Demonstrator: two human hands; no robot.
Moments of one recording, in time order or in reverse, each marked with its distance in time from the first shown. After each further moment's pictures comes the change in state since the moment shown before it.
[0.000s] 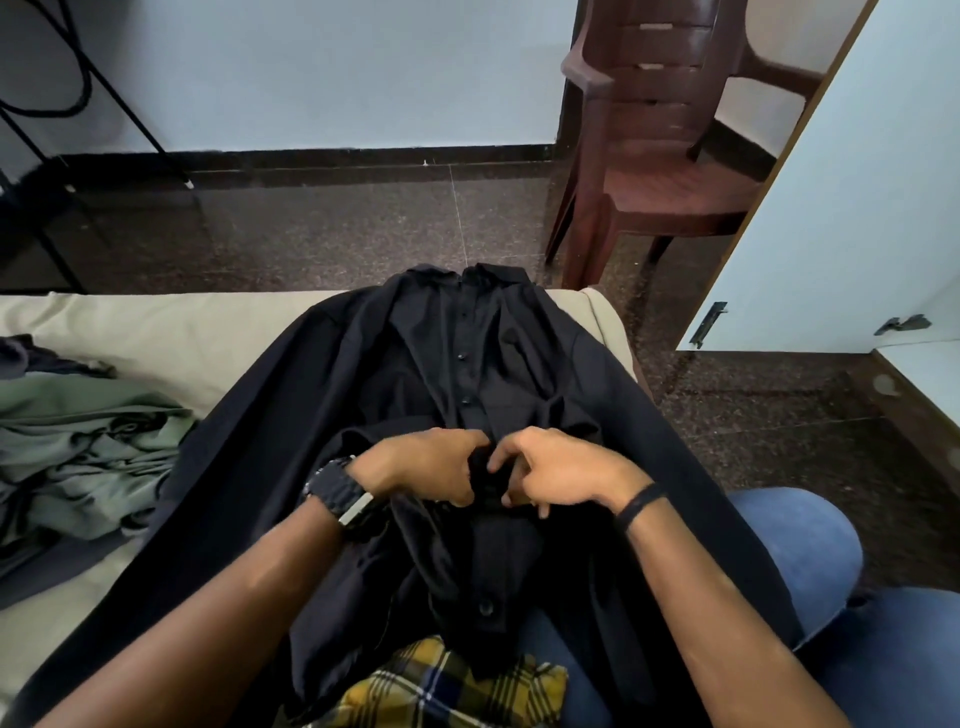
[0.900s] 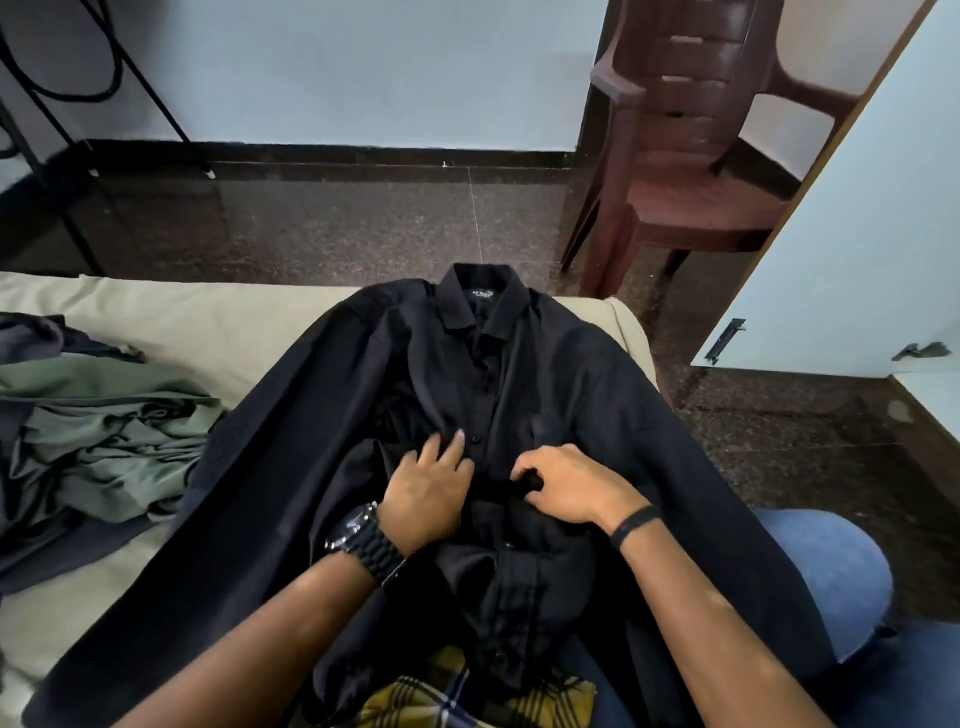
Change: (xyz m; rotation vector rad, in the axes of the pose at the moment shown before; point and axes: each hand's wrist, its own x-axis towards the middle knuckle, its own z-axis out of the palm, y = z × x) left_hand 0.015 -0.049 0.061 0.561 0.310 -0.127; right_hand 0.014 0.003 0.021 -0.310 0.146 0.063
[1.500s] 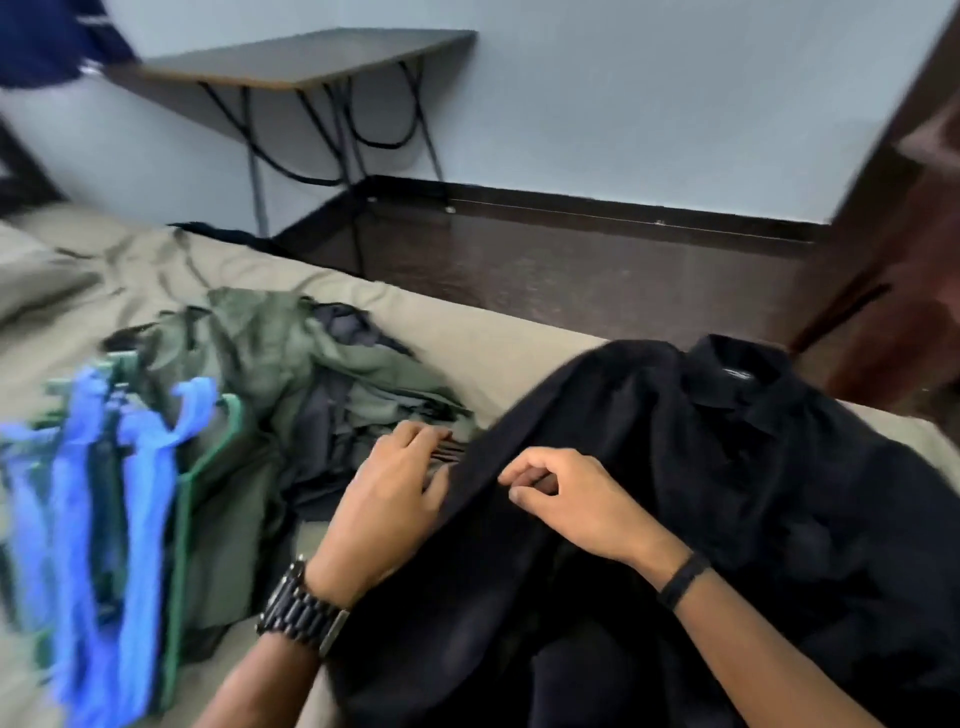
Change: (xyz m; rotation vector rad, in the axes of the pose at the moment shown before) left_hand -0.151 -0.173 0.010 -0.552 0.664 -0.524; right_hand 0.052 -0.200 0.020 0.335 0.058 -0.539
